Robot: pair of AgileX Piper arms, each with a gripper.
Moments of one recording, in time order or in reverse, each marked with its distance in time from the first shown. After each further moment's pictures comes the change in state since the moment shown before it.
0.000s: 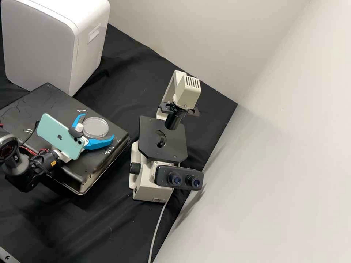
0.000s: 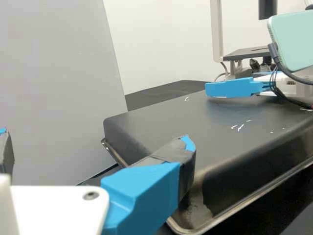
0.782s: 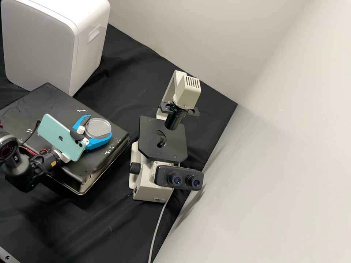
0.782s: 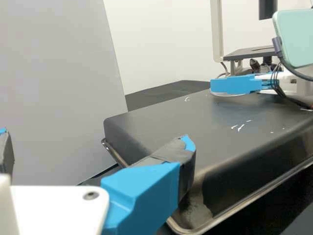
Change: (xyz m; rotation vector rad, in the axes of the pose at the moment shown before) left arm 0.000 0.000 0.000 0.000 0.001 0.000; right arm 0.000 0.001 0.000 0.051 0.002 0.004
